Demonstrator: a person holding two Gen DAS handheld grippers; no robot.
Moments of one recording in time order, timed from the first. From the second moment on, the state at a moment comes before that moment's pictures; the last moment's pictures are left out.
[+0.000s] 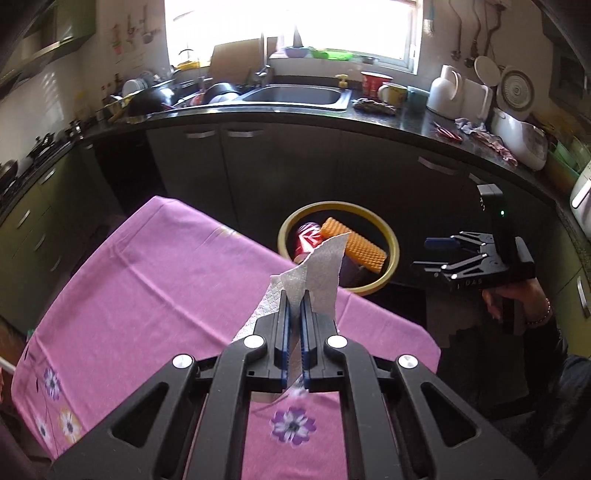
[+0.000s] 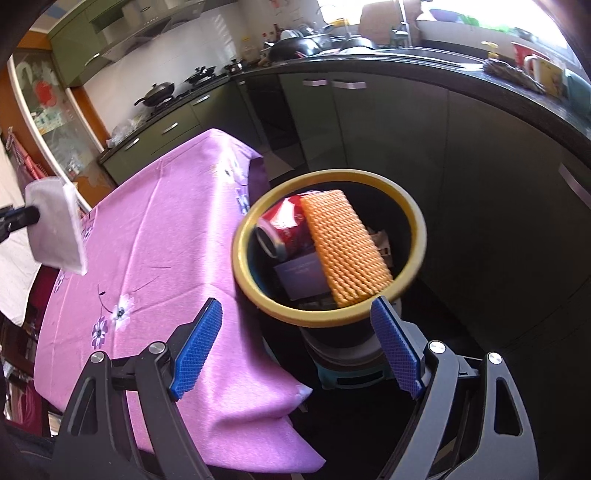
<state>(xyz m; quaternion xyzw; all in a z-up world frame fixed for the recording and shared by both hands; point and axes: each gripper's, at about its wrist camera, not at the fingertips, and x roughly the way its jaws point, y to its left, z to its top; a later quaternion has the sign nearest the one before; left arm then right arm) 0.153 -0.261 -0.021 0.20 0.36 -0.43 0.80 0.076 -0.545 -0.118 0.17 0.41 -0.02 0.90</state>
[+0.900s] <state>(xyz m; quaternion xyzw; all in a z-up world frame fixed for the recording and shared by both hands) 0.219 -0.476 -0.145 0.23 0.47 -0.47 0.71 0.047 -0.584 -0.117 0.20 0.39 -0.07 0.89</state>
